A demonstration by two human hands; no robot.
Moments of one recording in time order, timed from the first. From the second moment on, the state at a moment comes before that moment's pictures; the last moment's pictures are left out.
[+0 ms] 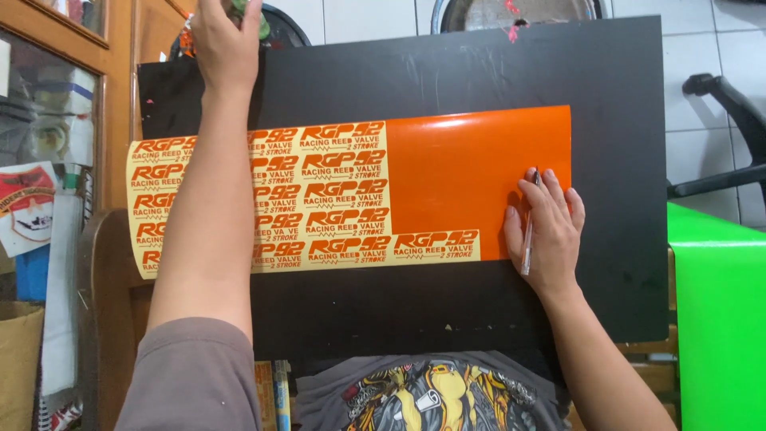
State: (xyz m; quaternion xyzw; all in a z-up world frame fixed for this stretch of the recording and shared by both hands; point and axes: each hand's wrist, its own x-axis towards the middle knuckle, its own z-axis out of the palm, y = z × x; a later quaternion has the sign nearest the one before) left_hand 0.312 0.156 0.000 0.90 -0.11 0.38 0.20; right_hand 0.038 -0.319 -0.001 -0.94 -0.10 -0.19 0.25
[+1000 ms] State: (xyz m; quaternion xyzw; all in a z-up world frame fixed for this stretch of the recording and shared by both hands) left_hand -0.004 -0.108 0.022 0.97 -0.15 -0.05 0.18; right_hand 0.039 -0.331 -0.039 -0.95 -0.11 -0.22 0.22
